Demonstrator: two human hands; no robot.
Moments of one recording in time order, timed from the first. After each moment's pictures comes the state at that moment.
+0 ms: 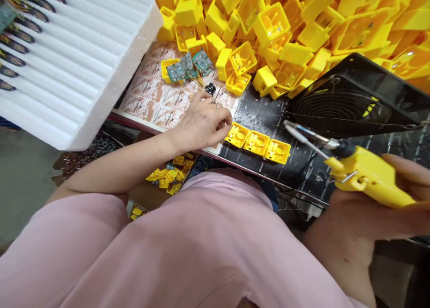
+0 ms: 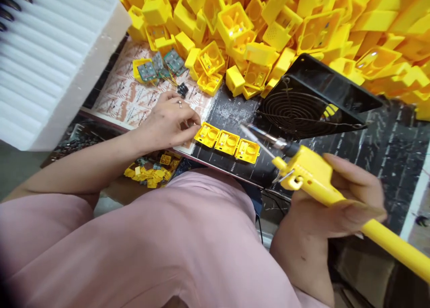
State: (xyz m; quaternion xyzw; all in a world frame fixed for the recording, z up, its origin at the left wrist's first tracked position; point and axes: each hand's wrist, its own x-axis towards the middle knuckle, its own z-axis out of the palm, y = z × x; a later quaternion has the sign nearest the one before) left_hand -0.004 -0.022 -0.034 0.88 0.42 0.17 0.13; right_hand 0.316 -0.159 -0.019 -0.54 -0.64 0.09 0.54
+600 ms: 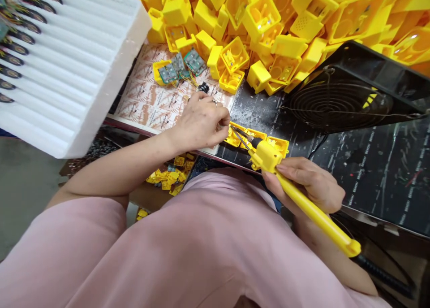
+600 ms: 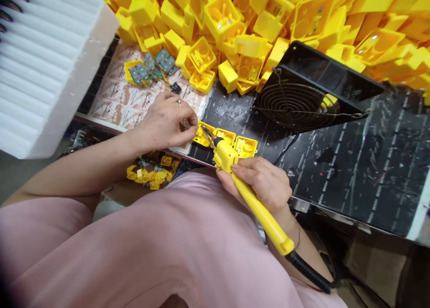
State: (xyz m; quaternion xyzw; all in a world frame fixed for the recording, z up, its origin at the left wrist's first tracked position) left_hand 0.004 -0.017 -0.029 0.90 0.41 0.13 0.12; right_hand 0.251 -0.150 -0.032 -0.47 -0.76 0.04 0.45
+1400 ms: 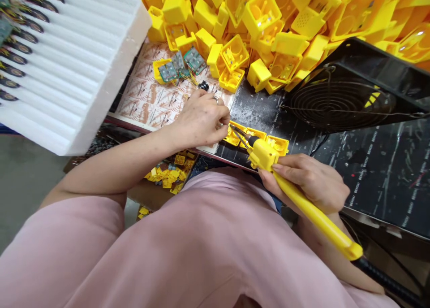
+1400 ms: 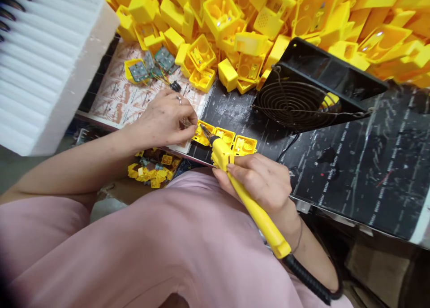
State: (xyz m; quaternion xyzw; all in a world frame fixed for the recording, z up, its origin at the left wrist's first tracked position) left_hand 0.007 -0.011 -0.017 0.91 0.40 0.06 0.11; right_hand 0.258 -0.137 -0.015 -0.42 -0.81 0.00 0.40
